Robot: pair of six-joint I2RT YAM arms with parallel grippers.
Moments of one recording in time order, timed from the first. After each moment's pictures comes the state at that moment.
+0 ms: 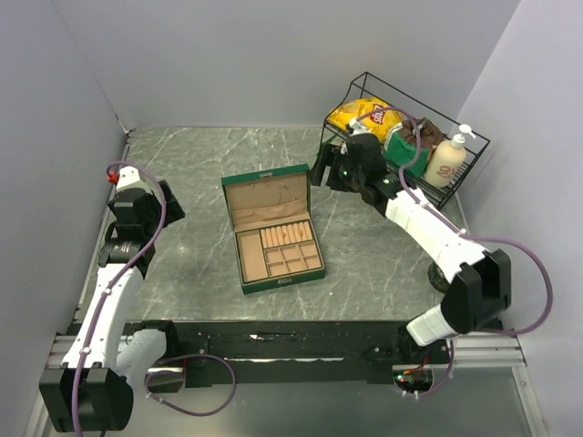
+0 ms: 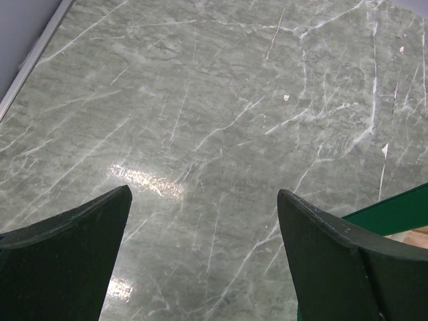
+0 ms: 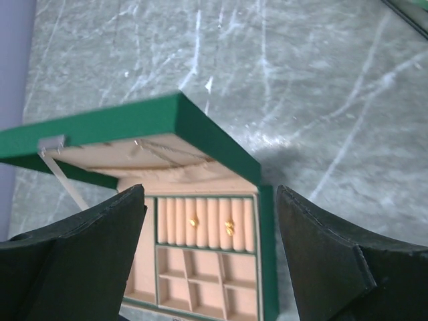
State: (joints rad) left arm 0.01 0.90 0.75 -0.30 -0.19 -0.33; right arm 0.46 1.46 1.30 -0.39 0.00 0.54
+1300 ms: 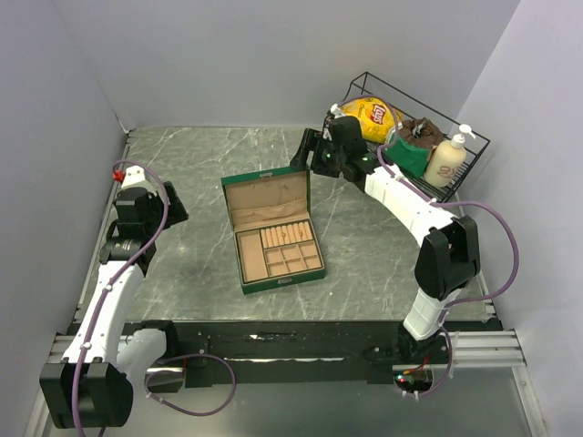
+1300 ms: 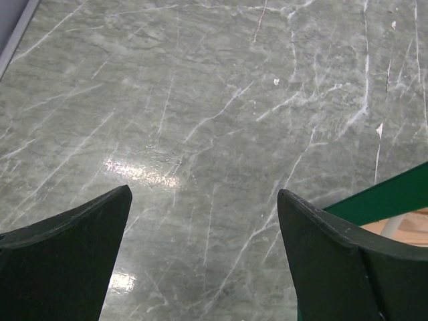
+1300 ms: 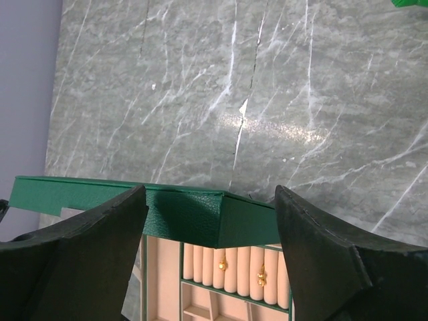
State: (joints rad) left arm 0.01 0.92 0.75 -0.30 -0.13 -0.31; right arm 0.46 1.74 1.55 -0.38 -0.12 0.57
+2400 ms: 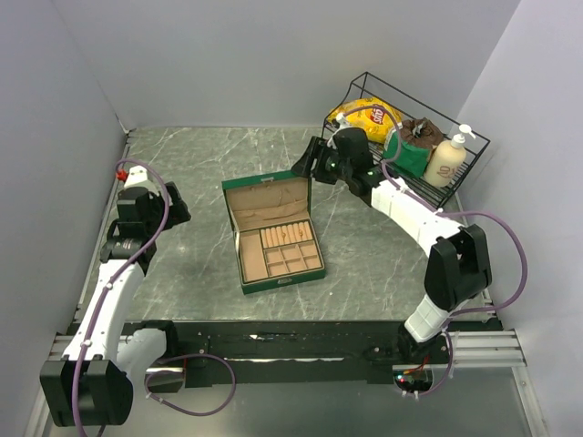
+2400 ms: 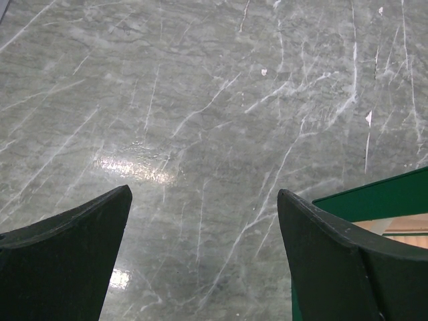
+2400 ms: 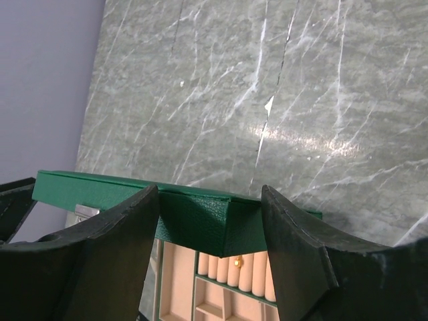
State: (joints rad) left arm 0.01 0.94 0.75 -0.30 -0.07 -0.30; right arm 0.45 1.65 1.37 -0.21 -0.19 0.61
